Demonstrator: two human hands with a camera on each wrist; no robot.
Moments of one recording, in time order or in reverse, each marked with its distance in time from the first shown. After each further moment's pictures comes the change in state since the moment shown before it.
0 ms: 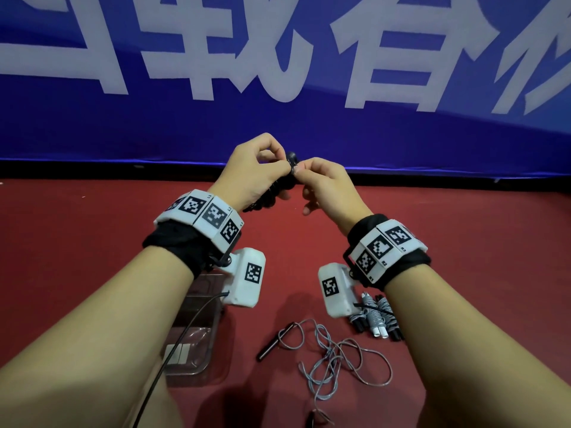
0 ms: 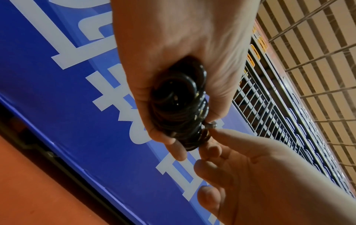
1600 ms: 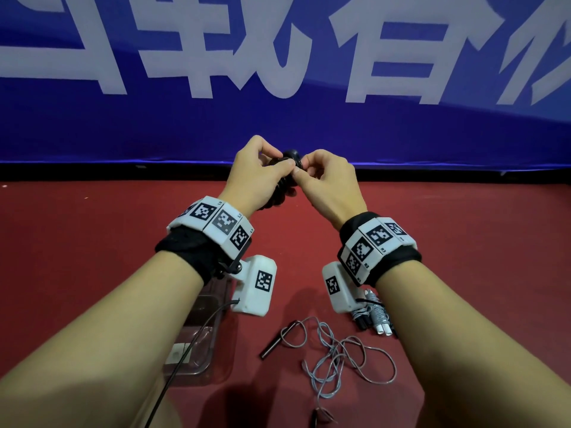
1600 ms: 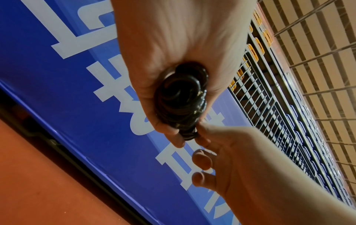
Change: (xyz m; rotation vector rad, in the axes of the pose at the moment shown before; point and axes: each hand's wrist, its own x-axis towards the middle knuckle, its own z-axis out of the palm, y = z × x) left_hand 0.006 -0.015 0.018 -0.065 0.121 -0.029; right_hand 0.014 0.019 -0.003 -0.329 0.256 -0.123
